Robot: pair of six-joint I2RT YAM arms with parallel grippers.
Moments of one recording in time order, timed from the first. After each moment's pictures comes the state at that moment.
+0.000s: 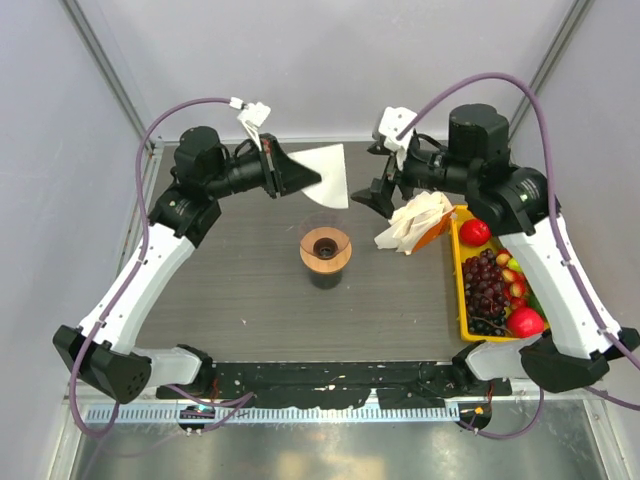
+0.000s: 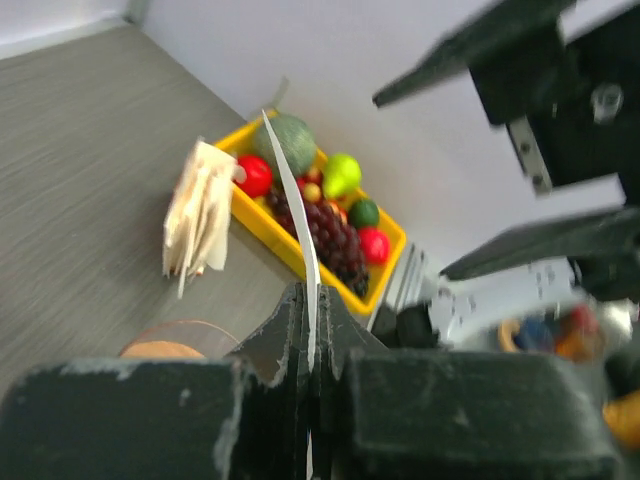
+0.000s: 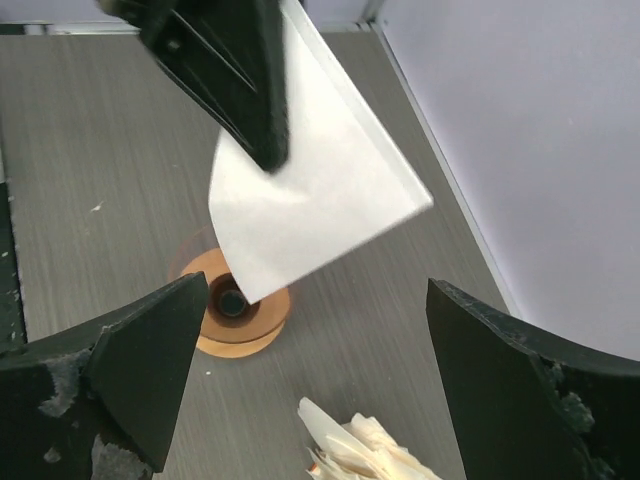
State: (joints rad) left arm -0.45 1.28 1.42 -0.17 0.66 -0.59; right arm 0.56 1.34 1.83 -0.81 -0.49 -0.46
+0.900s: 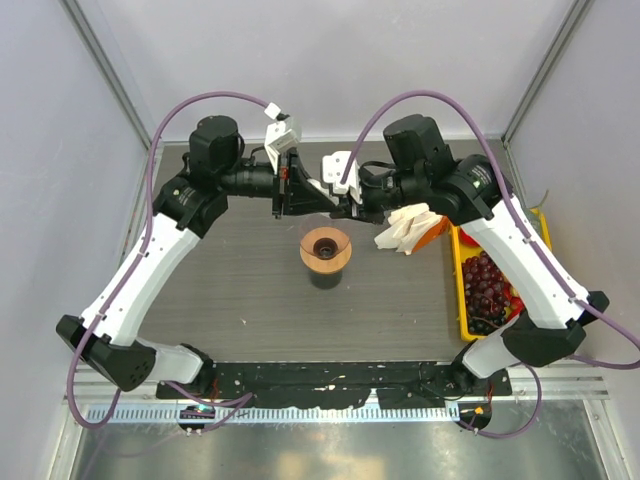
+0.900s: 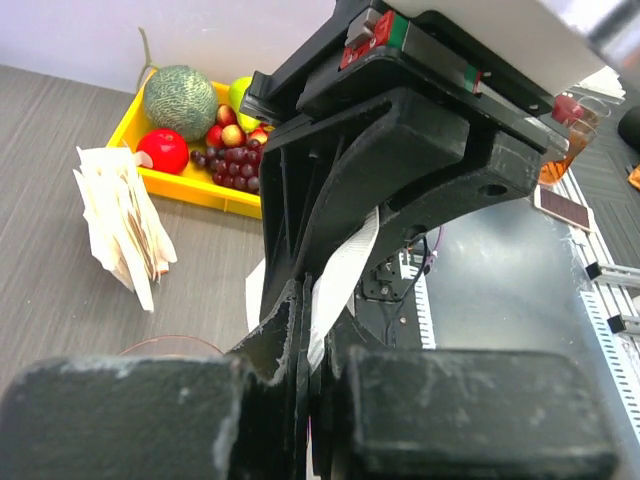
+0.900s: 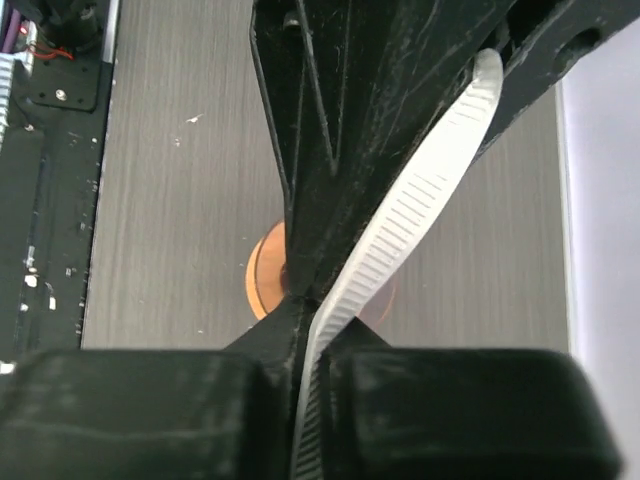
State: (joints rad) left arm -0.54 1.35 1.61 -0.45 1.05 -0.08; right arm 0.75 1.49 1.98 -1.10 -0.56 -0.73
